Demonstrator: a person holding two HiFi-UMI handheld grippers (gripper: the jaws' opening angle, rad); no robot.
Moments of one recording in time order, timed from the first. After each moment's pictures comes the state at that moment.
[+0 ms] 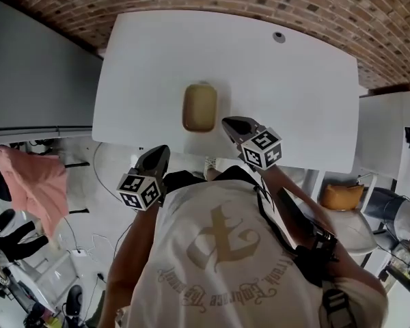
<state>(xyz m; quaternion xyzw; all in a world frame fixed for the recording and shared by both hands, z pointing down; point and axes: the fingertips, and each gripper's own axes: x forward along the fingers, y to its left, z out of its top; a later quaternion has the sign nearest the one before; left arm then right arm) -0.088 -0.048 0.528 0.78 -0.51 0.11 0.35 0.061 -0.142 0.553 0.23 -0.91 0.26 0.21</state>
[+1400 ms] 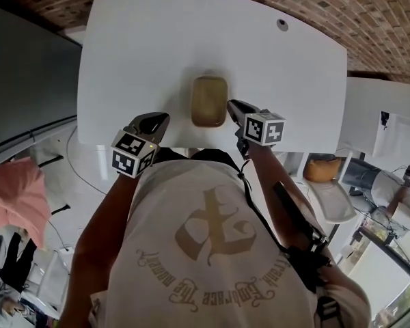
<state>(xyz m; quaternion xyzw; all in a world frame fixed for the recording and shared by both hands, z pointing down) -0.130 -0.136 0.564 0.86 -0.33 0.20 0.34 0.050 -0.188 0.609 0.41 -0.75 0.43 0.28</state>
